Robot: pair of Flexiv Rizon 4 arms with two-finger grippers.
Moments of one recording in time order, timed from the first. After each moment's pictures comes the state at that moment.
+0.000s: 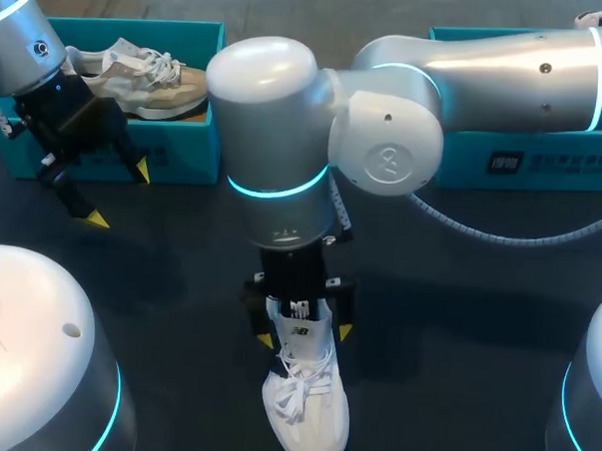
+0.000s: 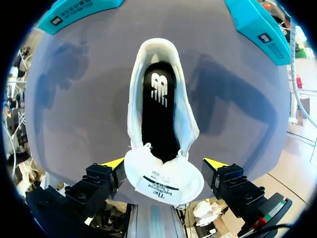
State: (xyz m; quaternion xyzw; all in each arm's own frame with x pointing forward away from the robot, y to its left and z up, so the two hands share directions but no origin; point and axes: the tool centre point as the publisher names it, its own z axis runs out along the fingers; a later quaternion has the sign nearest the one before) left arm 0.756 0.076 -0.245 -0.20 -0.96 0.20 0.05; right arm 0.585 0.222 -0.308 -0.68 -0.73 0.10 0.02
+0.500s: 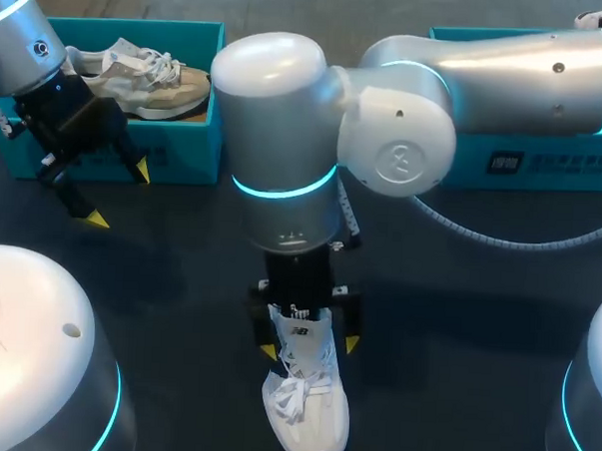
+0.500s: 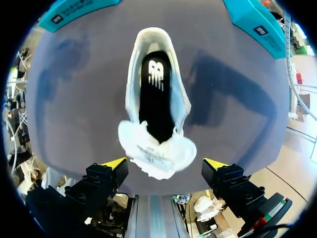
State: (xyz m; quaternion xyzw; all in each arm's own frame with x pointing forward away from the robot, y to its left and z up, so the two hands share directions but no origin) left arm 0.756 0.076 -0.245 -0.20 -0.96 0.20 0.05; right arm 0.557 0.214 -0.292 -0.68 -0.72 0.11 0.04
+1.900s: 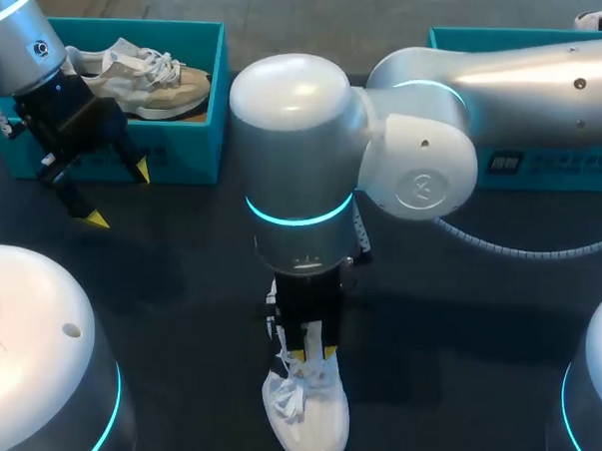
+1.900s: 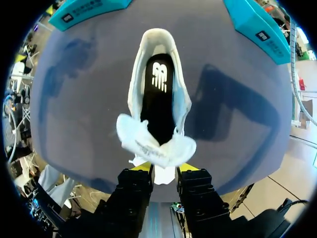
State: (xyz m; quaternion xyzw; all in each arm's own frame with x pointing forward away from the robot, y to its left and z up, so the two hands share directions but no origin) left arm 0.756 0.076 -0.245 -0.20 -0.96 0.20 0.05; right arm 0.559 0.212 -0.300 -0.67 -0.74 0.07 0.02
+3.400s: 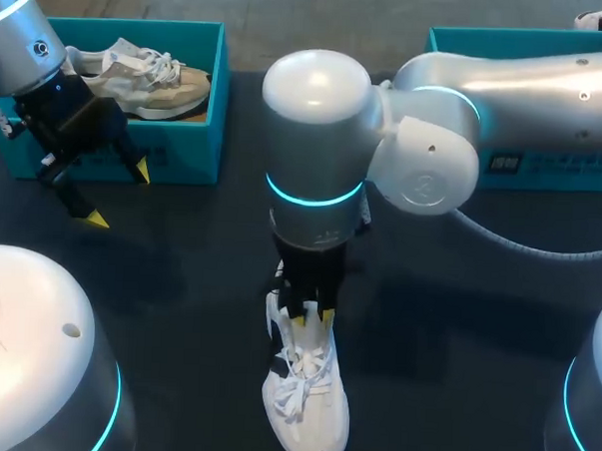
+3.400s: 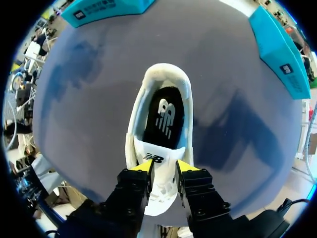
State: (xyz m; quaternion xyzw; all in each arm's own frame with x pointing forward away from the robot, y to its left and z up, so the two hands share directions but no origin) left arm 0.756 0.076 -0.245 -0.20 -0.96 0.20 0.05; right arm 0.628 0.213 -0.330 -0.59 -0.81 0.02 0.02
